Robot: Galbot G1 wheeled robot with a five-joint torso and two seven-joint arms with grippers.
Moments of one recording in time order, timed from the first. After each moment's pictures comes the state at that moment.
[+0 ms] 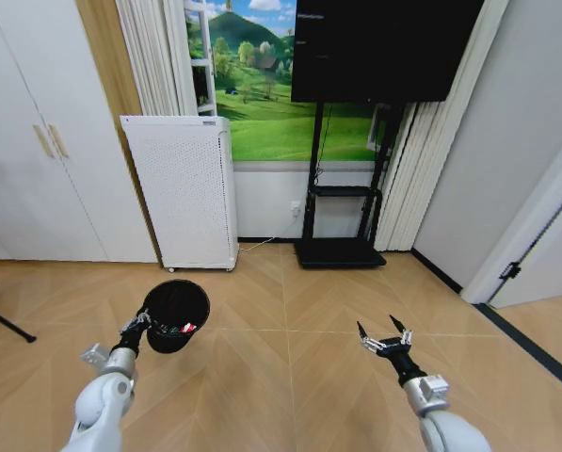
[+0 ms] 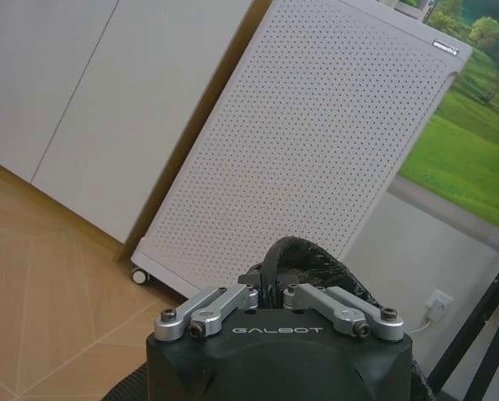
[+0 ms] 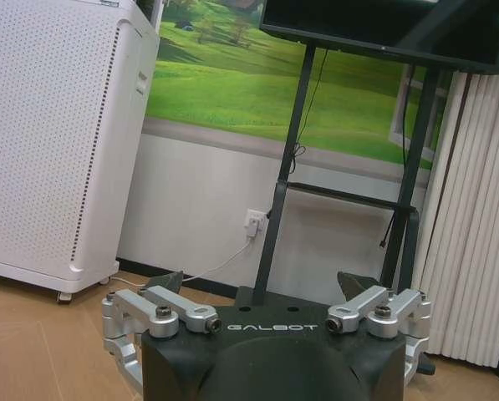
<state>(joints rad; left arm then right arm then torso) 1.11 -1.28 -0.85 -1.59 -0.79 0.16 0.11 -1.49 1.30 0.80 1.92 0.15 0.09 -0.23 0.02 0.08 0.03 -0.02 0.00</state>
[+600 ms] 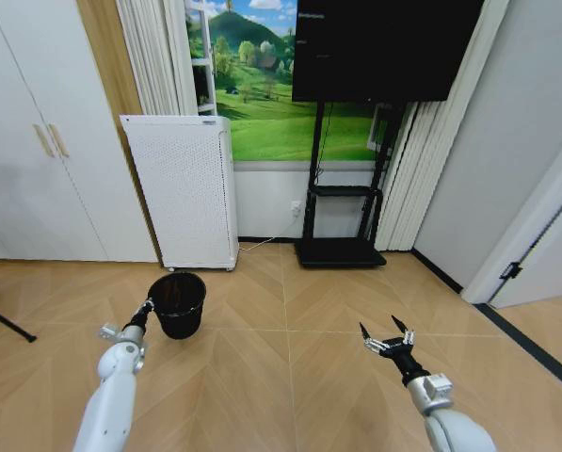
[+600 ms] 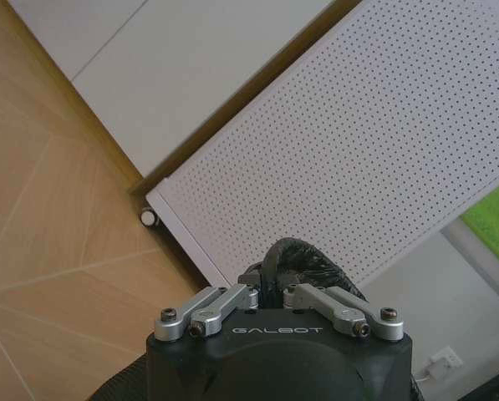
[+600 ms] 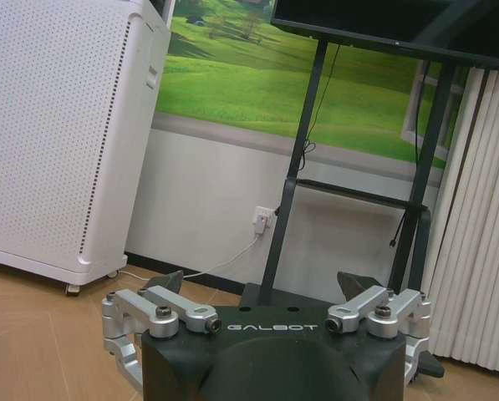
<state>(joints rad) 0.76 -1.32 -0.82 -1.07 -0.96 0.13 0.14 -1.47 1.26 0.79 1.88 0.17 0.10 -0.24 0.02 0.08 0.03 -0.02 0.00</state>
